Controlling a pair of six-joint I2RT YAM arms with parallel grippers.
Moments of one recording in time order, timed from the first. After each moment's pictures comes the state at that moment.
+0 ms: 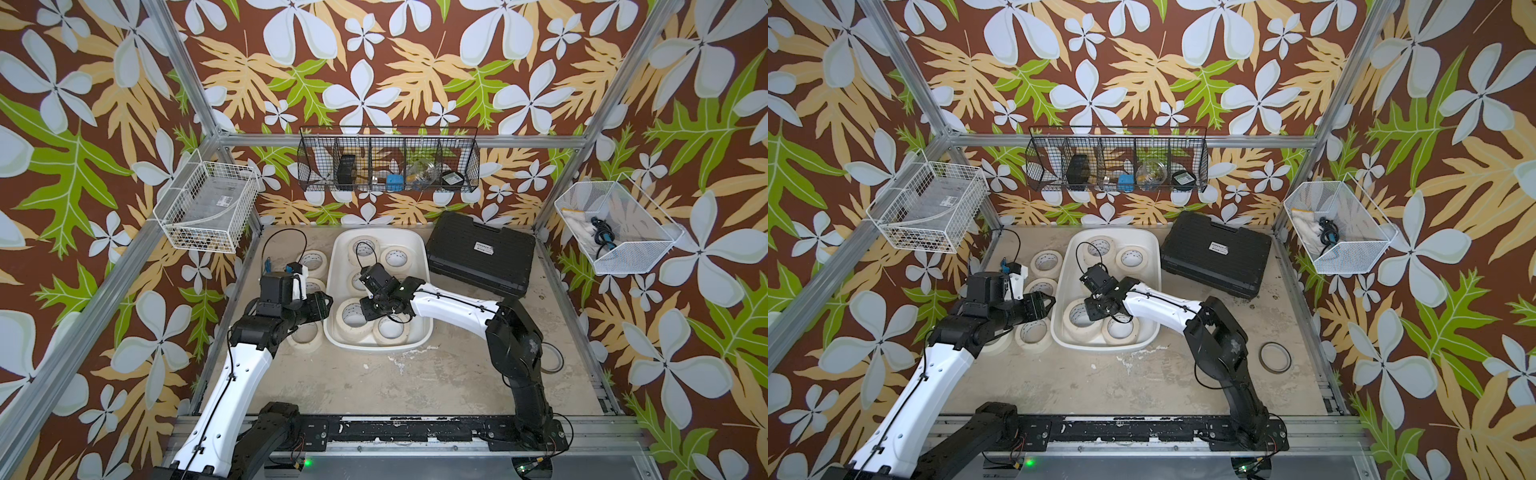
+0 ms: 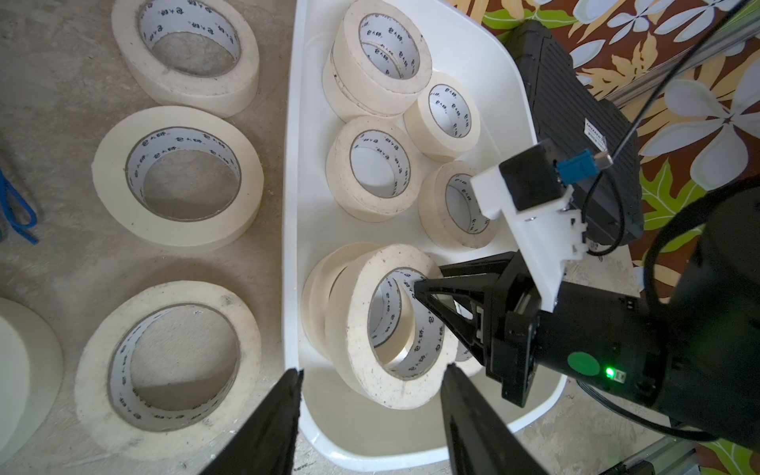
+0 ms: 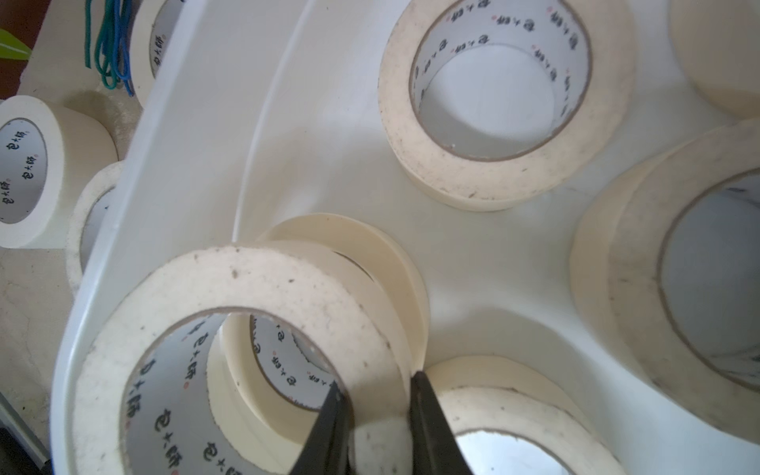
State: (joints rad) left arm -0.12 0.94 0.91 -0.71 0.28 -0.38; right arm 0.90 2.03 1.64 -0.59 0.03 0.45
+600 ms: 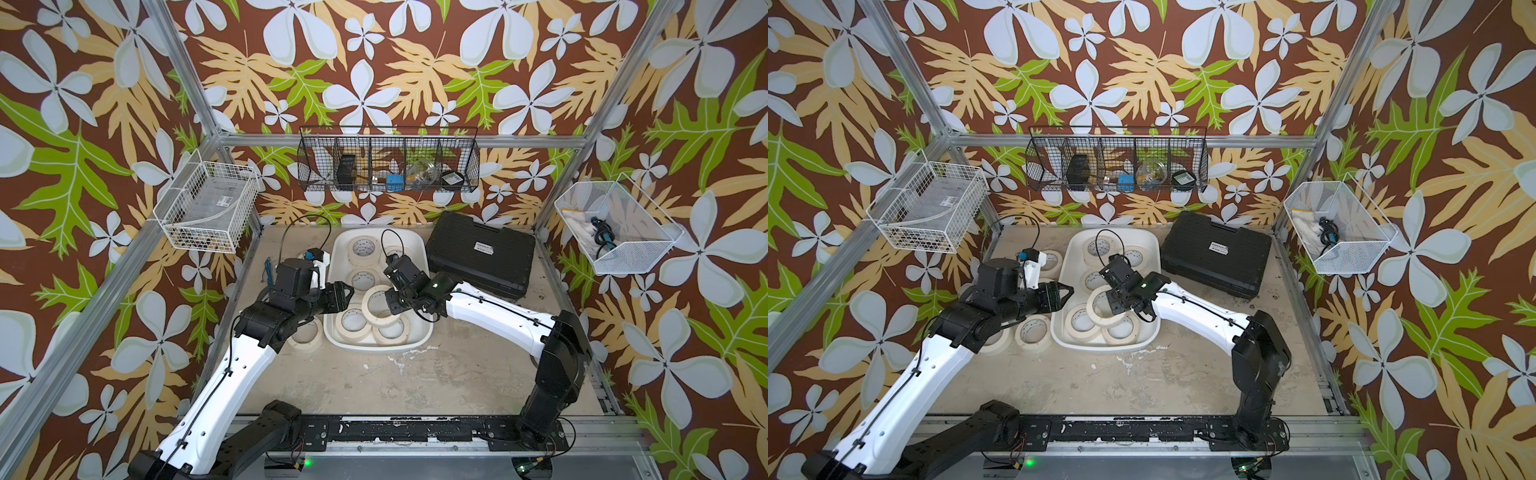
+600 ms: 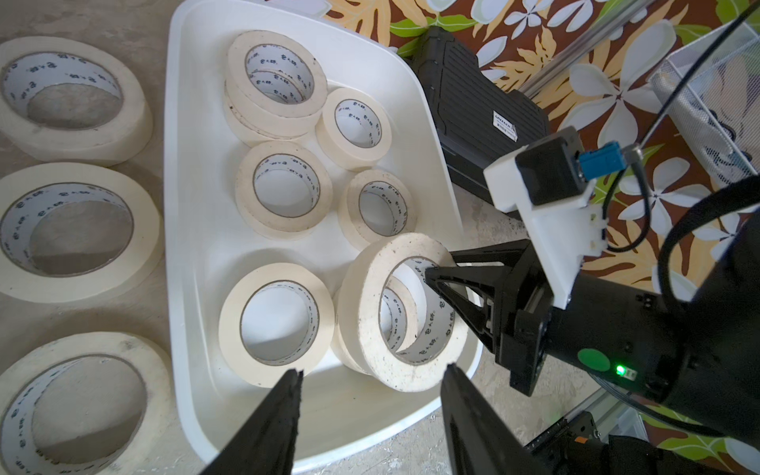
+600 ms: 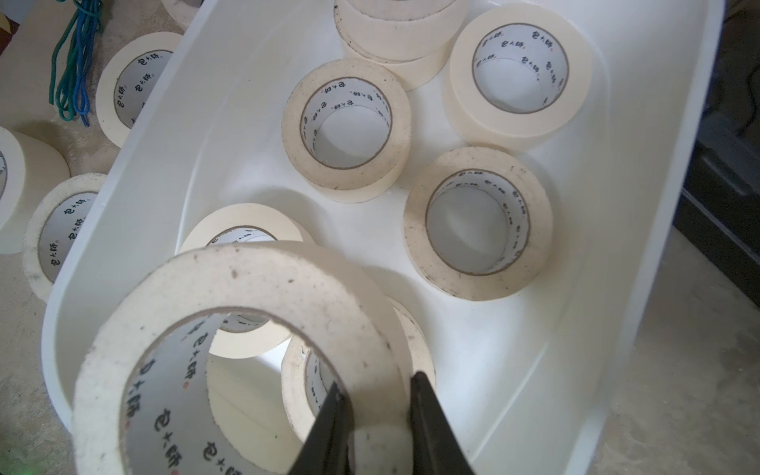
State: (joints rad) left arm -0.40 1.01 1.09 -0.73 0.18 -0.48; right arm 0.87 1.74 1.49 -0.70 0.22 0.39
